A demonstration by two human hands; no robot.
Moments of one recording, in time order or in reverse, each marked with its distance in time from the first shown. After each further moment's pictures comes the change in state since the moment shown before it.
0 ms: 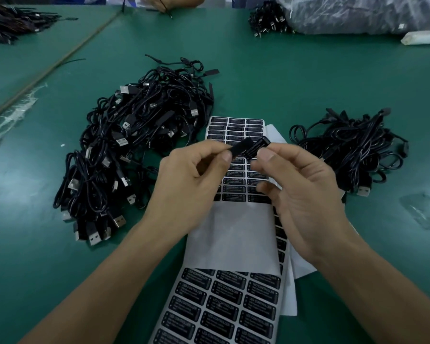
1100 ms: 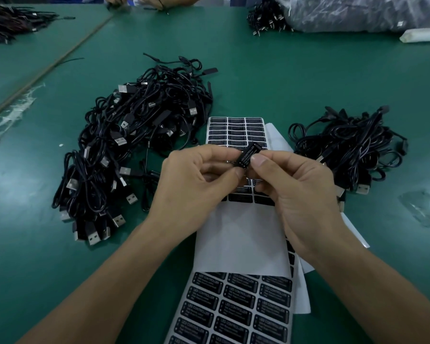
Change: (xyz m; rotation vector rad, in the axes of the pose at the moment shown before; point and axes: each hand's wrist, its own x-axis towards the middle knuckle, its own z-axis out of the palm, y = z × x) left_hand -0.004 -0.002 0.004 -0.245 -0.065 -0.088; right_hand 0.004 0.009 -0.003 -0.131 0.057 -0.006
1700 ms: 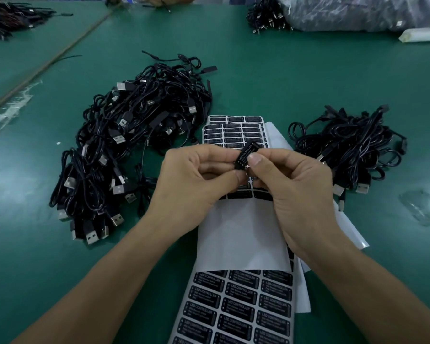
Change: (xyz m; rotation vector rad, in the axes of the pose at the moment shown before) left_hand 0.000 0.005 0.000 -0.086 -0.010 -0.033; right_hand 0.001 0.007 0.002 -0.093 0.036 -0.137
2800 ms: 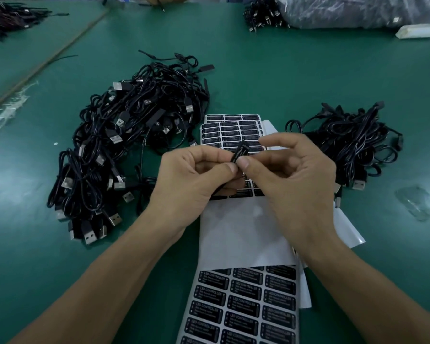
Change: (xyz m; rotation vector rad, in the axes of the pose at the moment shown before) left_hand -0.002 0.000 0.004 -0.209 0.070 -0.205; right_hand -0.003 -0.005 -0.002 -0.156 0.050 -0.148
